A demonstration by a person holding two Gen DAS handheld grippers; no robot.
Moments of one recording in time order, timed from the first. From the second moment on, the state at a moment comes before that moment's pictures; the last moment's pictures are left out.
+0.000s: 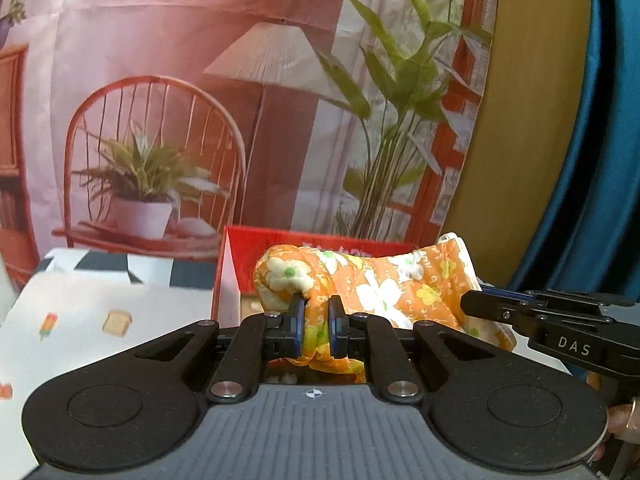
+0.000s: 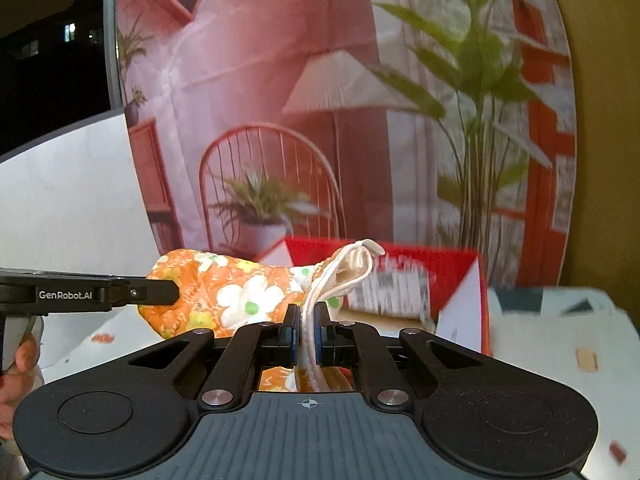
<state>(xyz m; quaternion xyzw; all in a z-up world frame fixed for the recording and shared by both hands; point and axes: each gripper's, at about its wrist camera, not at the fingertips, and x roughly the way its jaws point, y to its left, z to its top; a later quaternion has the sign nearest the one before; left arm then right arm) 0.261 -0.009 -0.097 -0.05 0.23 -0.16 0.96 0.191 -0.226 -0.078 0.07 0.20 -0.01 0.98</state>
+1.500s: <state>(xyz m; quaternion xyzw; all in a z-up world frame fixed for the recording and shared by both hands) 0.384 -0.032 -0.157 -0.01 0.35 -0.16 0.92 0.309 -0.286 -0.151 0.10 0.36 -0.05 0.93</state>
